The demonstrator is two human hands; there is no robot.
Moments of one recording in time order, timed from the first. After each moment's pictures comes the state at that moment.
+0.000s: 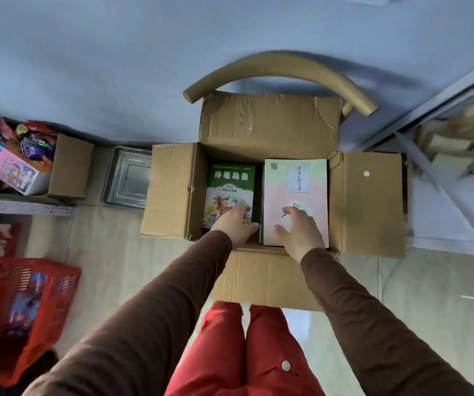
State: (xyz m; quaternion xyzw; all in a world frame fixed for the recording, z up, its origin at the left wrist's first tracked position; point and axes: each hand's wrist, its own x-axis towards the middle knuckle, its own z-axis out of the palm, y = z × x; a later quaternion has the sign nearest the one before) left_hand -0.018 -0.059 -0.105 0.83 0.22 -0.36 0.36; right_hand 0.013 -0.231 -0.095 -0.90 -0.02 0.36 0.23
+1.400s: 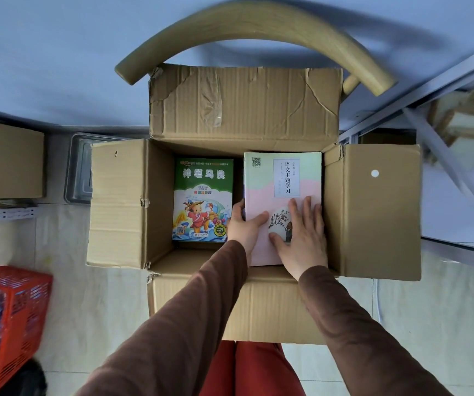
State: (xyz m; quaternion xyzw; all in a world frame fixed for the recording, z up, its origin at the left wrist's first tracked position) left_hand 0.022 -0.137 -0.218 0.48 0.51 -0.19 0.69; right_hand 0.032 -0.267 -0.186 -0.93 0.01 0.33 0.14
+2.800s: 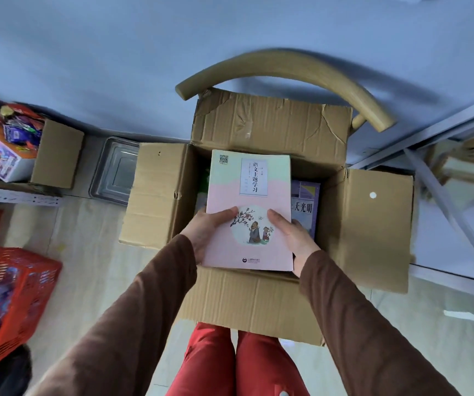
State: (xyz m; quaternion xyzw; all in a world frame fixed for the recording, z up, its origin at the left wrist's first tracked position) left_hand -0.011 -0.031 -0.122 0.41 0.47 -0.22 0.75; right_hand 0.050 -0.224 -0.137 -0.57 0.32 0.42 0.63
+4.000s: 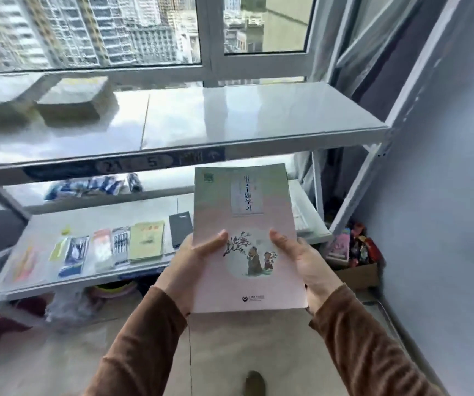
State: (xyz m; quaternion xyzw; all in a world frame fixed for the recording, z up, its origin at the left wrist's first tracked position) left_hand -0.746 0.286 0.251 0.26 0.48 0.47 0.69; right_hand -0.540 0.305 0.248 -0.50 -0.35 0.66 0.43
